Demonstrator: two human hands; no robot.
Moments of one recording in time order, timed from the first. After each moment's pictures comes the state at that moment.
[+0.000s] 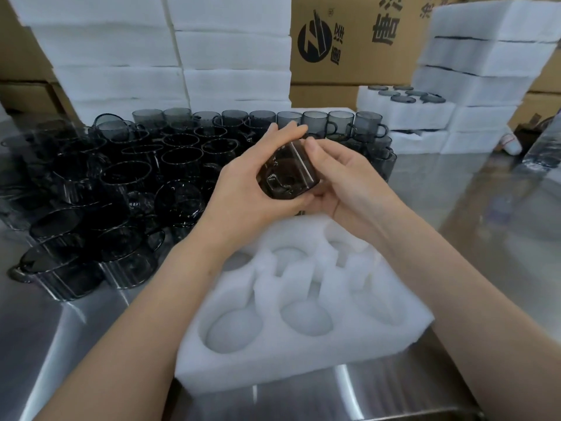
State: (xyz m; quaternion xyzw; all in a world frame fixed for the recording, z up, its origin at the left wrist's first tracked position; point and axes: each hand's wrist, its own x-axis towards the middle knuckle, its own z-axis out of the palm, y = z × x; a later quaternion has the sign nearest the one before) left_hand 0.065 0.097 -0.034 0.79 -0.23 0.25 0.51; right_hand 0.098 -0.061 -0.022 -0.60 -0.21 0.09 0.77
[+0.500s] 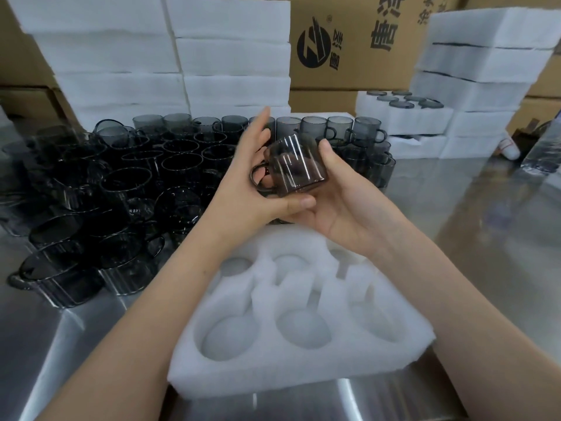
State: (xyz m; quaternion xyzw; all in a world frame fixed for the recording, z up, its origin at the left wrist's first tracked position) left_hand 0.075 0.102 -0.037 0.74 -0.23 0.17 0.61; right_hand 0.093 -0.062 -0.025 -0.49 -0.20 0.22 0.82
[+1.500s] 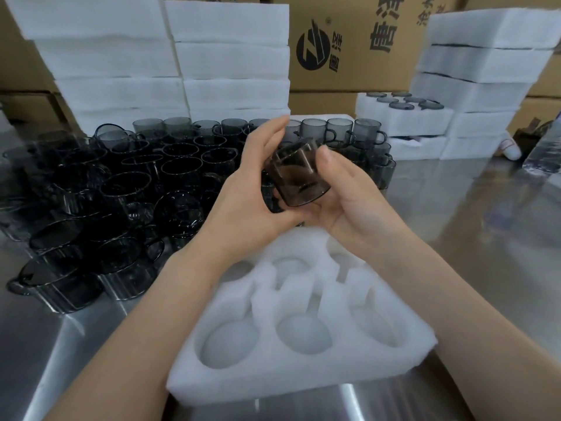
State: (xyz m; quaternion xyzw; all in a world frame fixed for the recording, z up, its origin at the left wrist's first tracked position) left_hand 0.072 0.098 -0.037 0.79 -0.26 0.23 0.51; right_hand 0.089 -0.061 -0.024 -0.53 -0.22 0.11 0.81
